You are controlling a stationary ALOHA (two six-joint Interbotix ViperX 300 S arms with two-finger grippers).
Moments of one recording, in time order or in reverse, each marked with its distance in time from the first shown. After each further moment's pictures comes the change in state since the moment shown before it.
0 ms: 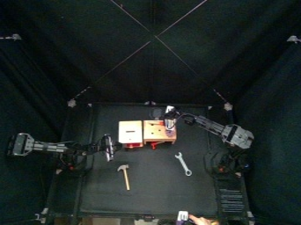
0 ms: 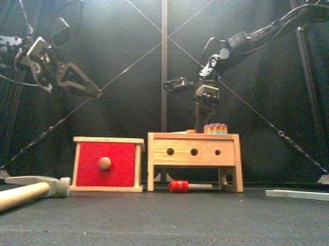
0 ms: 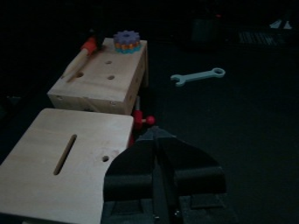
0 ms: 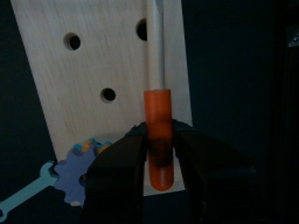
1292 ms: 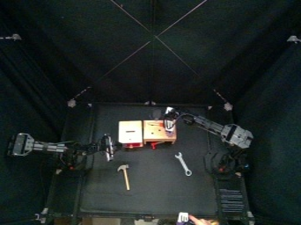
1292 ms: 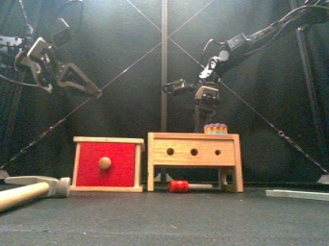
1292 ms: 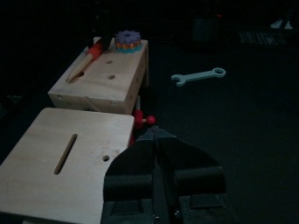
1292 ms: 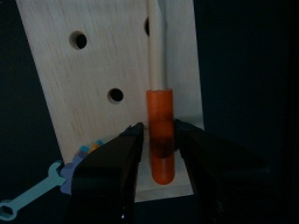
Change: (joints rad) left arm 0.002 0.000 0.000 -0.002 0.002 0.000; right arm 0.005 0.003 0.008 0.021 0.017 0.003
